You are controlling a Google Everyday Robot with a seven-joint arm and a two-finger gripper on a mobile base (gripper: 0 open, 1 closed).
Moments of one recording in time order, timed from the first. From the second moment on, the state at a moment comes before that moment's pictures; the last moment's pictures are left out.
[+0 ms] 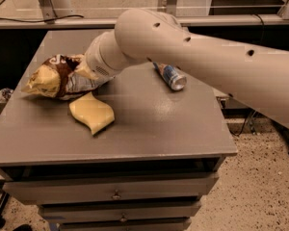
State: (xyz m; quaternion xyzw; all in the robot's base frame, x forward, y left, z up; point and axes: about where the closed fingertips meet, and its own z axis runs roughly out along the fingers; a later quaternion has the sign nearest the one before) arm 0.606 0.159 0.894 -0.60 0.65 0.12 0.45
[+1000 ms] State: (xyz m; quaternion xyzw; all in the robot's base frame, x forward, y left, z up) arm 0.623 0.134 0.889 -0.62 0.63 0.15 0.44
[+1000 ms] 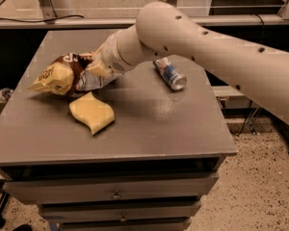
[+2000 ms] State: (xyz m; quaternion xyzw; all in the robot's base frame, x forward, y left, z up) arm 0.624 0.134 0.889 -0.62 0.63 0.16 0.44
